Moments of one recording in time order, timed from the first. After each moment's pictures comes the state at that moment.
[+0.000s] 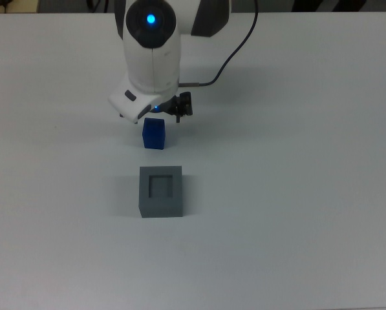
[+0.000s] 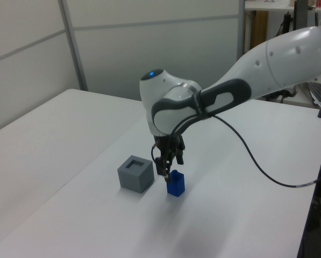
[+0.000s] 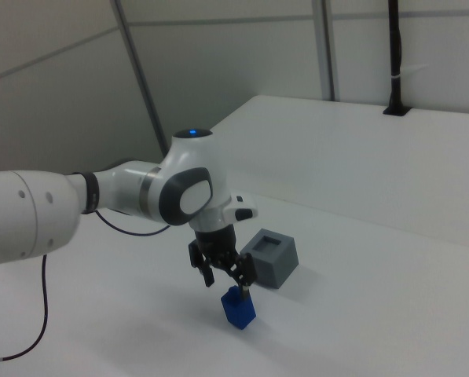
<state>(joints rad) 0.07 0.32 -0.03 -1.76 -0.04 1.96 0.01</state>
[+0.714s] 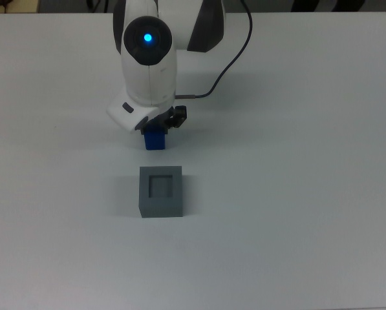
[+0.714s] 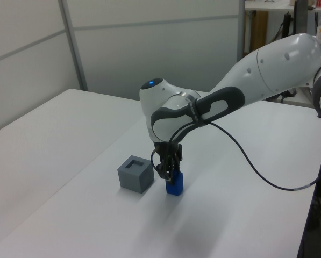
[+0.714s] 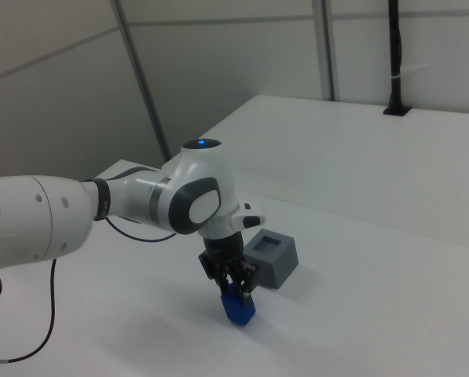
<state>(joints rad) 0.06 0.35 -0.03 -1.75 -0.04 2.01 0.00</state>
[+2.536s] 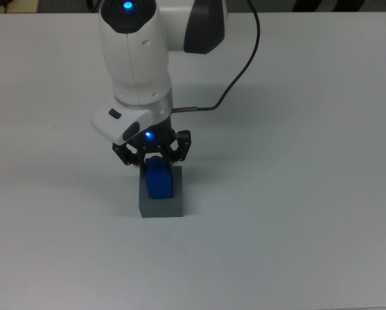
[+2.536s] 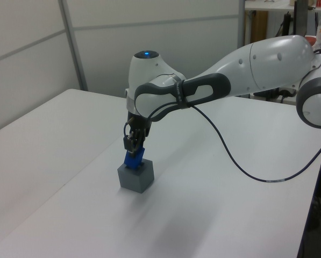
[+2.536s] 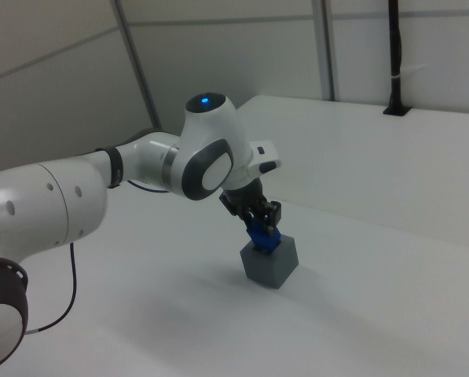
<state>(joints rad) 0.05 0.46 -0.04 -1.48 0.07 2.17 -0.07</state>
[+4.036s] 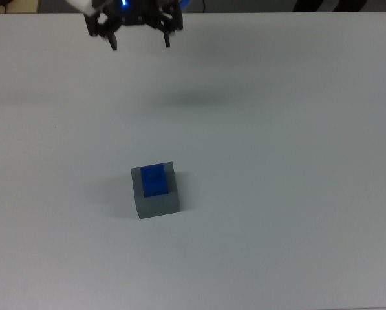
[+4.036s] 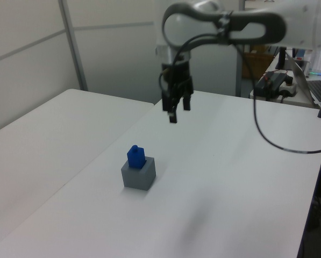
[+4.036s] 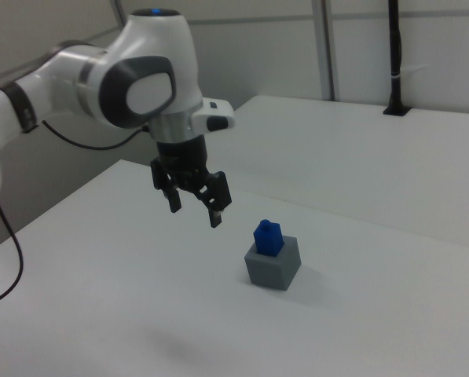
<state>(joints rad) 0.03 0.11 -0.06 -1.48 0.06 1.54 -0.07</state>
